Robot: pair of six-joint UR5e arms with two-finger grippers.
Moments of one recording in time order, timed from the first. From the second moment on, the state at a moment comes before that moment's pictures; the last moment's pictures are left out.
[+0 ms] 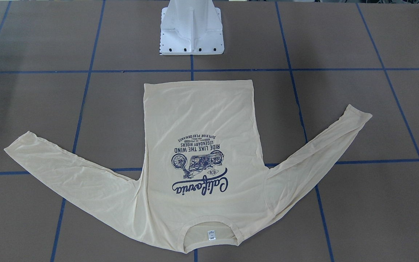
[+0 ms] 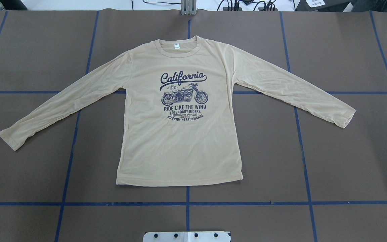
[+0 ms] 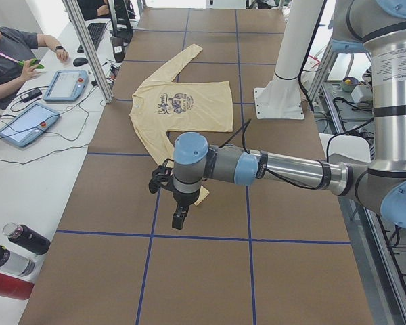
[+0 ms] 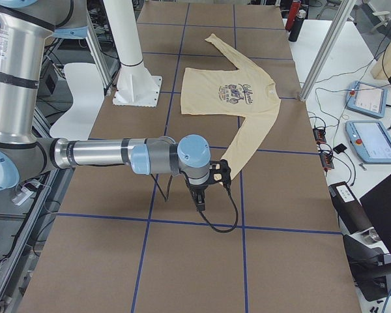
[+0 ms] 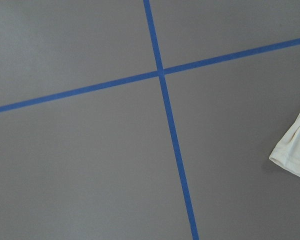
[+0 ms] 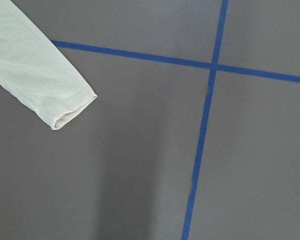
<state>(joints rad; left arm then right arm) -1.56 -1.43 -1.88 -1.64 -2.22 0.14 1.57 -1.78 1.89 -1.56 2.45 -0.10</state>
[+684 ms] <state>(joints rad) -1.56 -1.56 -1.81 -2.16 -2.21 0.02 1.57 -1.66 1.88 -1.50 2.44 -0.08</state>
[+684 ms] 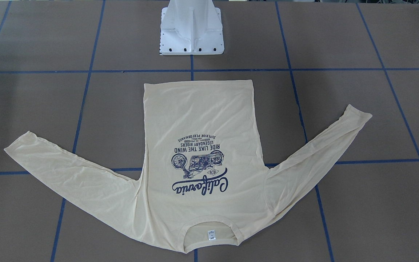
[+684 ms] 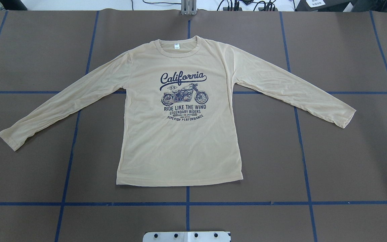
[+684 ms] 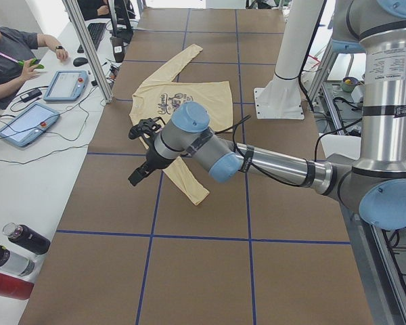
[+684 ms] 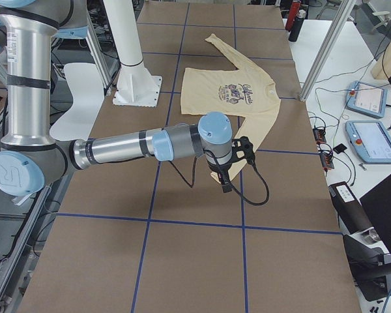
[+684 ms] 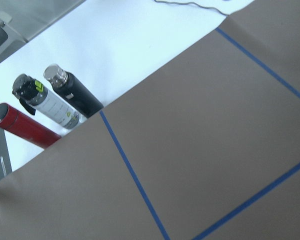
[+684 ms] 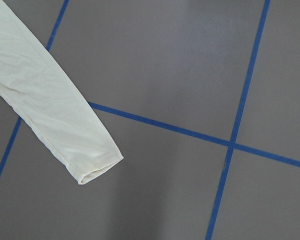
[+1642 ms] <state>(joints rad) -1.52 -1.54 -1.78 -2.32 -2.29 -0.07 1.20 -1.64 1.65 -0.80 2.14 0.63</state>
